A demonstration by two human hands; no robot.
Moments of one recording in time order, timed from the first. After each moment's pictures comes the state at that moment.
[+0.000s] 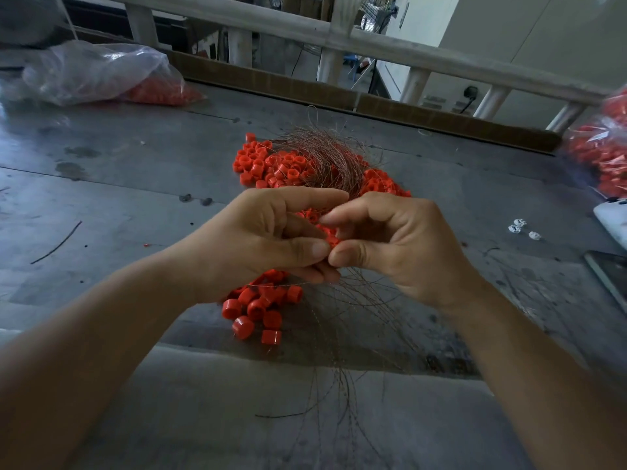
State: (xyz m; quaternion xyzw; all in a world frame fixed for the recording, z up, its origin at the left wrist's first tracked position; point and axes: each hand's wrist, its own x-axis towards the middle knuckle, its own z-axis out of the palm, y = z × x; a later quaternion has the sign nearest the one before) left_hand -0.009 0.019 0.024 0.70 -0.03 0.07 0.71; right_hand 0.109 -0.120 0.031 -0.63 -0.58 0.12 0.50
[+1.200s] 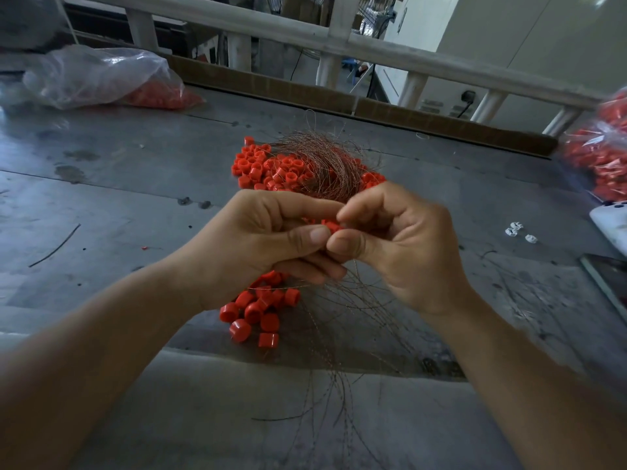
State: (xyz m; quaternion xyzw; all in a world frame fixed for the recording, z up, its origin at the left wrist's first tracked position) left_hand -0.010 0.014 0.024 0.66 -0.03 0.10 0.74; right_hand 0.101 -0.120 0.028 -0.58 -0.55 0.08 0.60
